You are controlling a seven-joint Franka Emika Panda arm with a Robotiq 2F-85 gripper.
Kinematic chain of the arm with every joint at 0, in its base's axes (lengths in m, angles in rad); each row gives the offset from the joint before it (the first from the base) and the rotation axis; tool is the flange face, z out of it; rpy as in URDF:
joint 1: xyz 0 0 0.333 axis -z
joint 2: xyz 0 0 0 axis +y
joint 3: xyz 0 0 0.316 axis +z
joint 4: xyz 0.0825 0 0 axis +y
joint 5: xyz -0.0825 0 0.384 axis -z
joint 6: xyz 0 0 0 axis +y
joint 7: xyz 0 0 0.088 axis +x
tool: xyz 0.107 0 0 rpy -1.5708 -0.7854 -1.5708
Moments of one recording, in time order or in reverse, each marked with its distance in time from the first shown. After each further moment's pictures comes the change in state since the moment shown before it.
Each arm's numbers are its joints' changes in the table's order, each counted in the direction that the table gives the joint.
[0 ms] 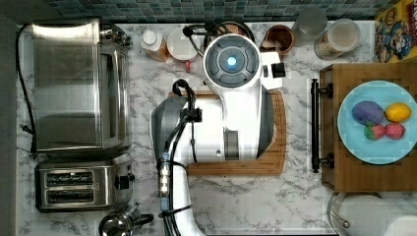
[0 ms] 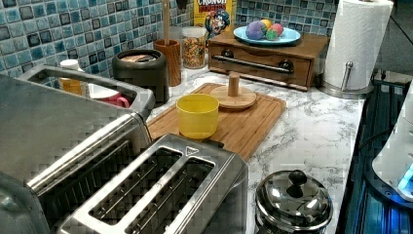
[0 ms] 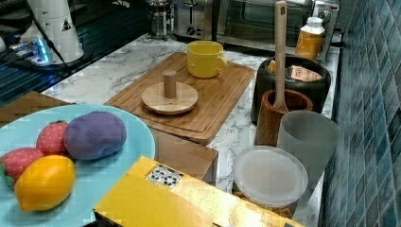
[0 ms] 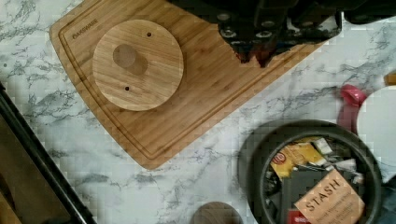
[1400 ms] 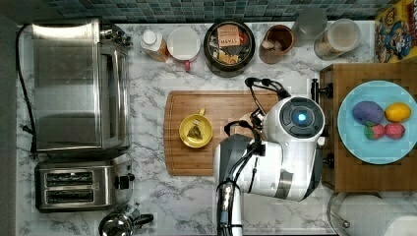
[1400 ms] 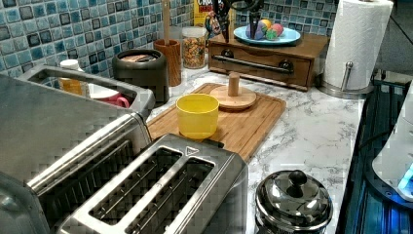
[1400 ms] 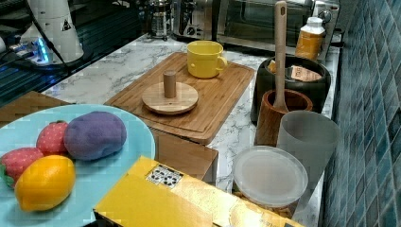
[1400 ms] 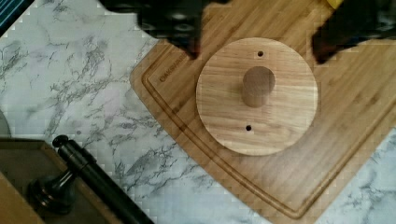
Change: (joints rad) arm 0.112 -0.140 -0.100 0.399 0.003 -0.124 0.001
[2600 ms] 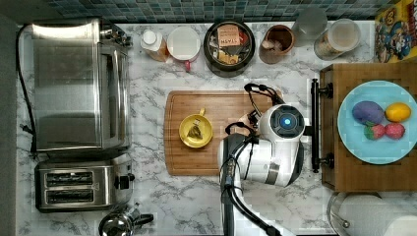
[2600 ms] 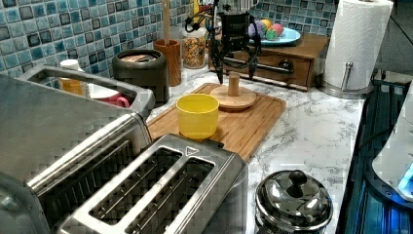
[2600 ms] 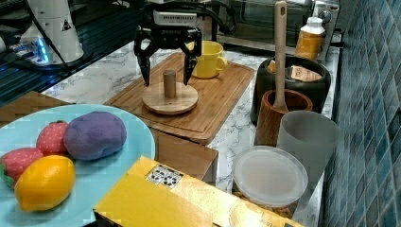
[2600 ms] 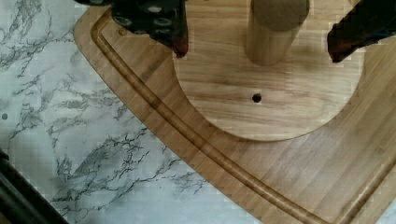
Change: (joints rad) arm 0.024 0.213 -0.004 0.119 -0.021 -0.363 0.006
